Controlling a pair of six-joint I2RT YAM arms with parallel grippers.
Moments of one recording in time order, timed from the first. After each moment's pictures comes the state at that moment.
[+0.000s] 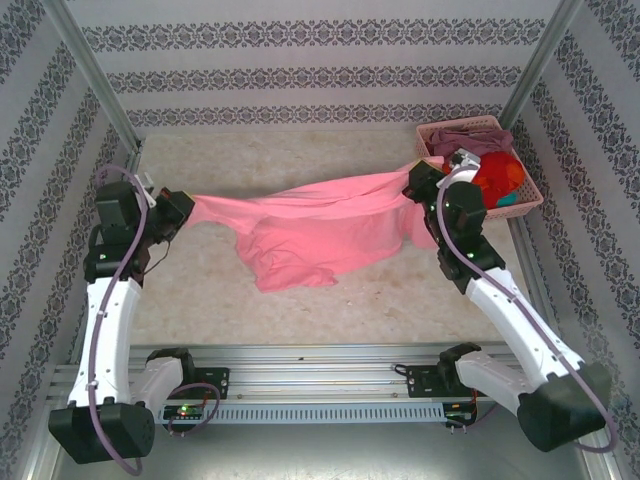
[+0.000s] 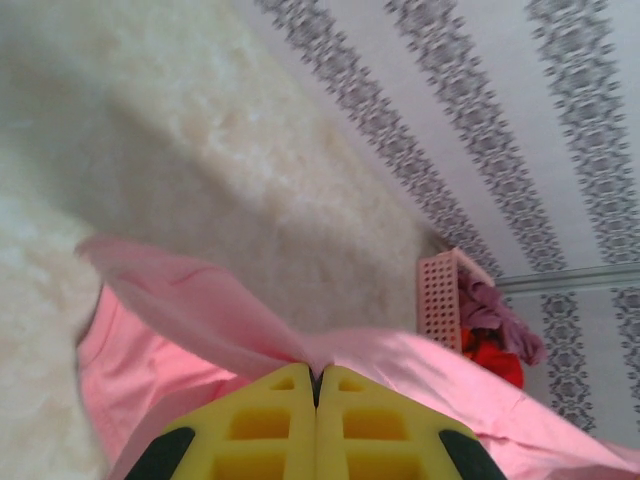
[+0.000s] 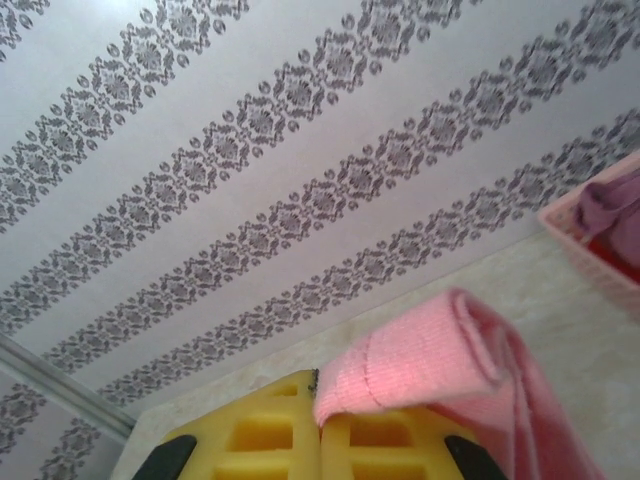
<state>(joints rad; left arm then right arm) 0.17 0.95 1.02 -0.55 0.45 -0.81 0.31 1.00 0.84 0.11 0.17 0.63</state>
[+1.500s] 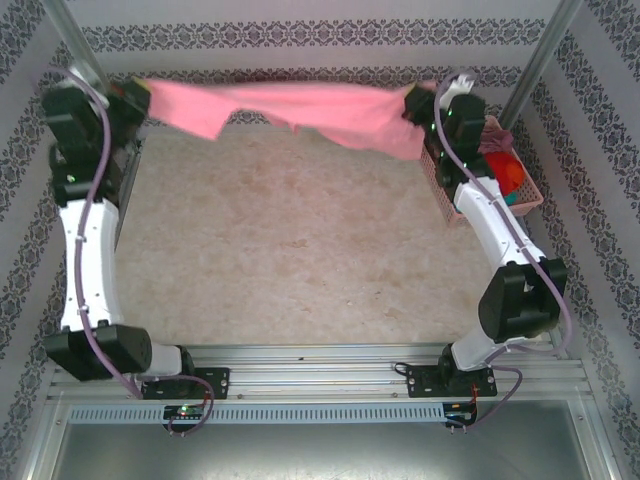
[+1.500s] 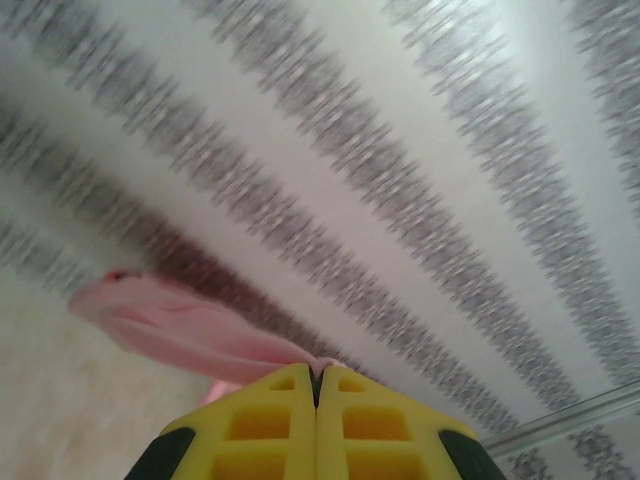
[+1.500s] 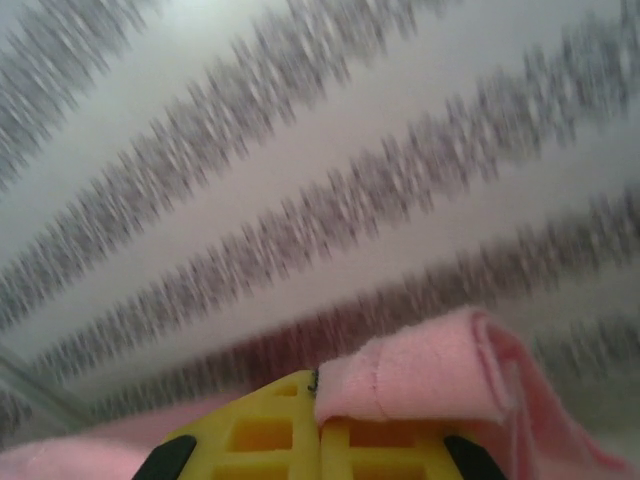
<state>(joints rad) 0.25 1.35 1.57 -0.32 0.39 -0.87 0.12 1.59 1.39 0.17 -0.19 0.66</state>
